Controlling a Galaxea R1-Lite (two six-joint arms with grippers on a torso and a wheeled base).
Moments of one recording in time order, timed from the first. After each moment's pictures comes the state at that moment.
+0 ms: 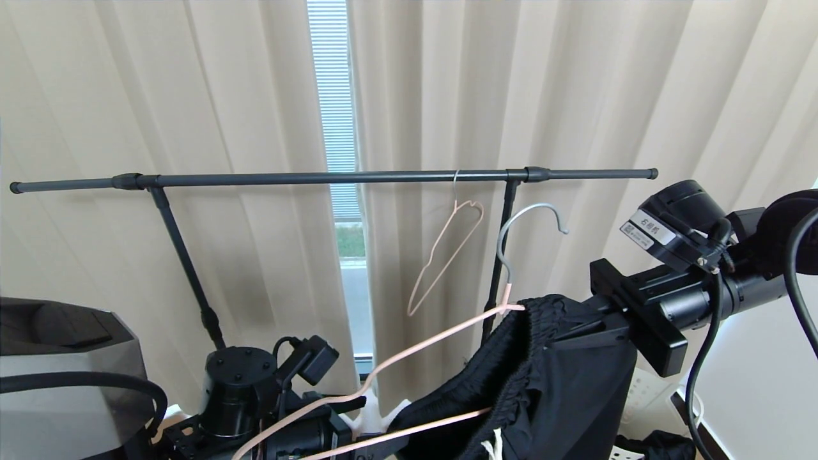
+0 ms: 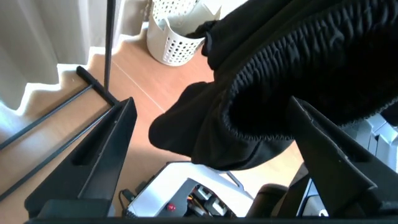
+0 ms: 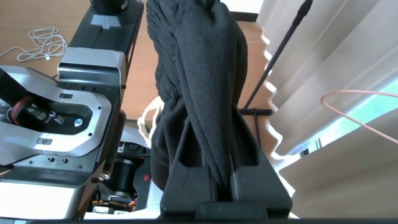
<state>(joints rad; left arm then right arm) -0.58 2.04 -0.22 -1.33 -0.44 -0.25 0.24 1.76 -1.20 0.59 1.15 -1.05</state>
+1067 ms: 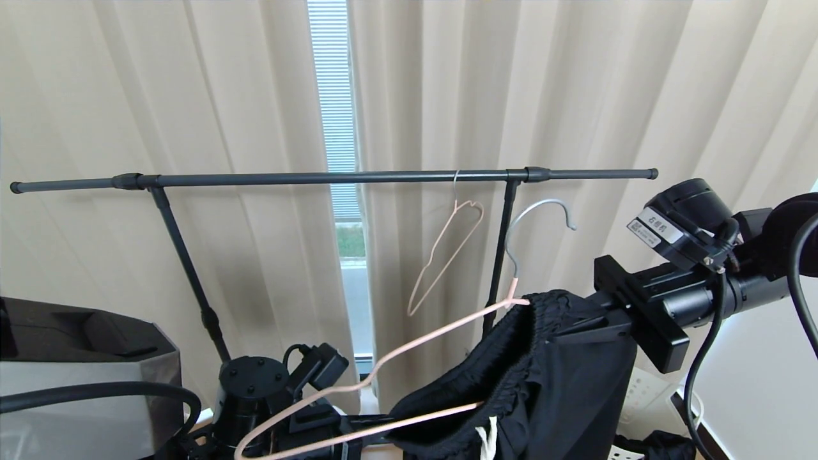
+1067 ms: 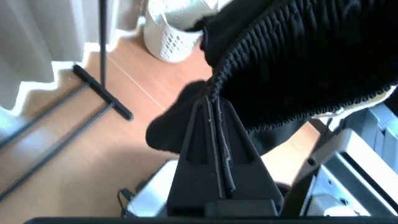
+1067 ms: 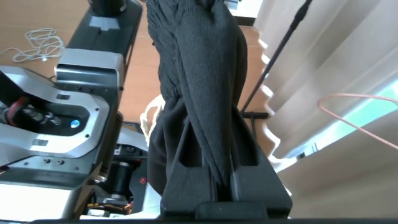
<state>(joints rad) -0.61 2.10 -0.21 -1.42 -0.41 -0.25 0.22 1.76 -1.19 0.54 1.16 -1.06</state>
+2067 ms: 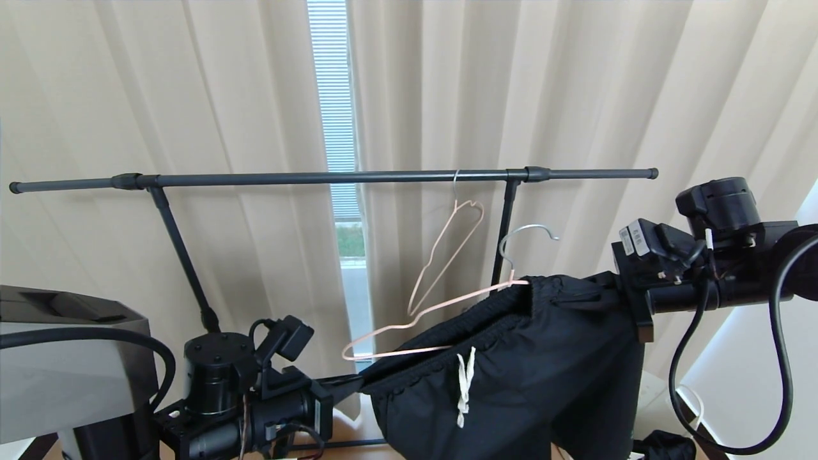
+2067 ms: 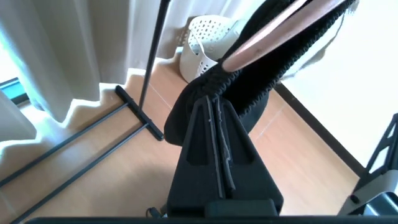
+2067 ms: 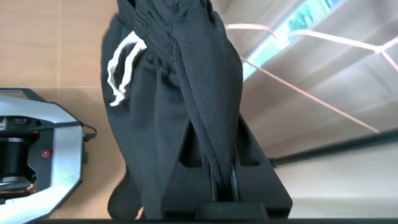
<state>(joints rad) -0.44 2.09 -0.23 -1.44 -0.41 -0.19 0.09 1.77 -1.05 0.12 0.91 -1.04</state>
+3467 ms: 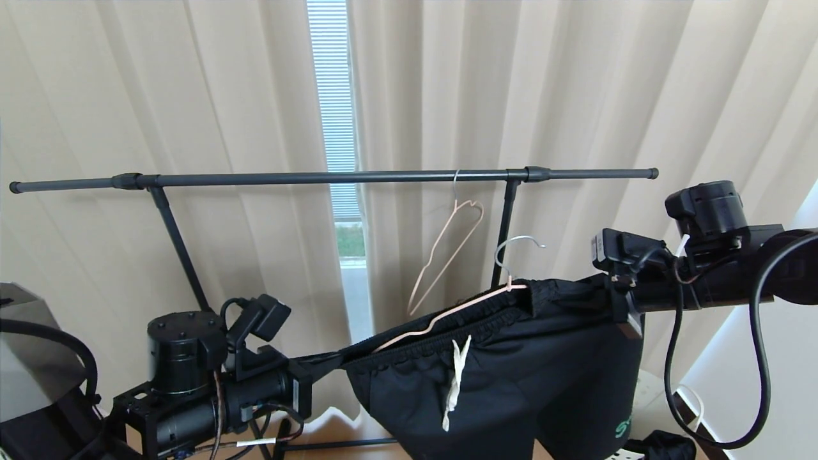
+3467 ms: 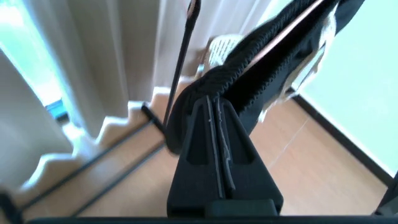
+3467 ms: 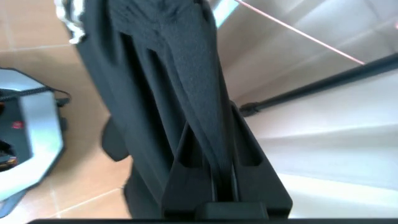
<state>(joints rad) -0.37 1.92 -0.27 -1.24 -0.37 -0.10 0.11 1.80 -1.04 0.06 0.62 -0.99</state>
